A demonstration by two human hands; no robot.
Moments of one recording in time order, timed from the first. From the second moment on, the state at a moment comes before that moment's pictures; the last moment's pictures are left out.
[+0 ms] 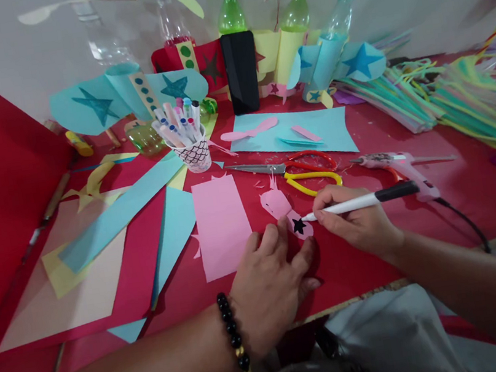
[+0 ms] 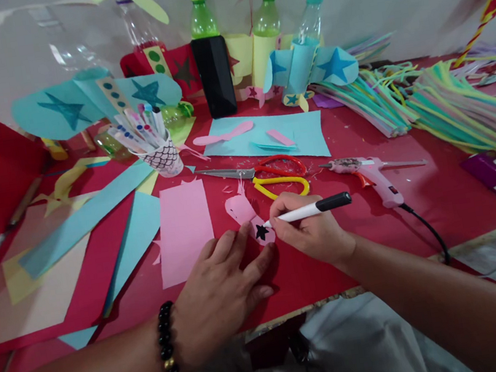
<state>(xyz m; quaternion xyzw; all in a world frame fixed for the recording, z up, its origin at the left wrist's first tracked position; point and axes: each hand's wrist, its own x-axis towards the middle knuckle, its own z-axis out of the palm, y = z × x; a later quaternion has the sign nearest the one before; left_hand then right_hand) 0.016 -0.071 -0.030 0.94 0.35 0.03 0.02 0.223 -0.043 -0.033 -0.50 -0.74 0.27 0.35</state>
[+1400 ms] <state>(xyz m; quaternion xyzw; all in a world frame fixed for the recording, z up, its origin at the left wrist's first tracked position) 0.018 -0.073 -0.028 0.93 0.36 0.02 0.01 0.225 -0.039 -0.028 -0.41 -0.77 0.36 0.33</state>
